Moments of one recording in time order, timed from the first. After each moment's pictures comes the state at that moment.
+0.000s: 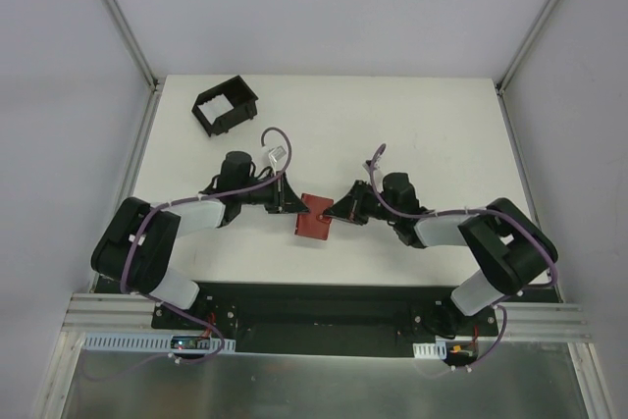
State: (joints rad) left arm -0.38 1.51 0.56 0.41 0.86 -0.68; right arm 0.61 1.57 0.49 0.70 -0.54 1.02
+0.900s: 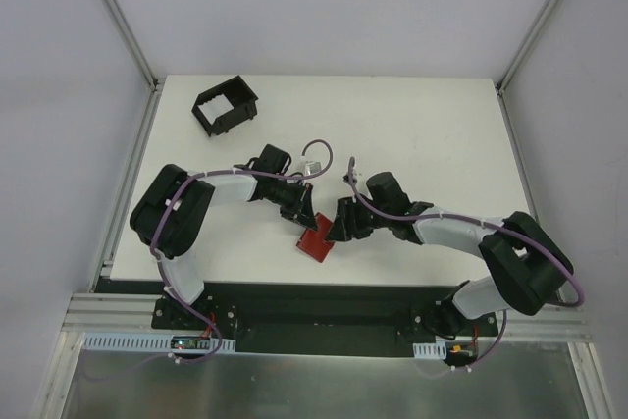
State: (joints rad) left arm -0.52 1.78 0.91 -0.19 0.89 -0.26; right arm 0.70 1.43 0.61 0.08 -0.50 0.52
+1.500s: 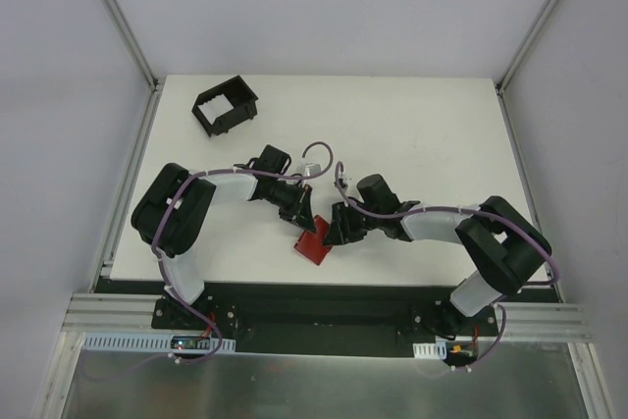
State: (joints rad) left arm -0.52 1.80 0.91 -0.22 0.91 -0.22; right arm 0.73 1.59 0.64 0.14 -0.54 0.50
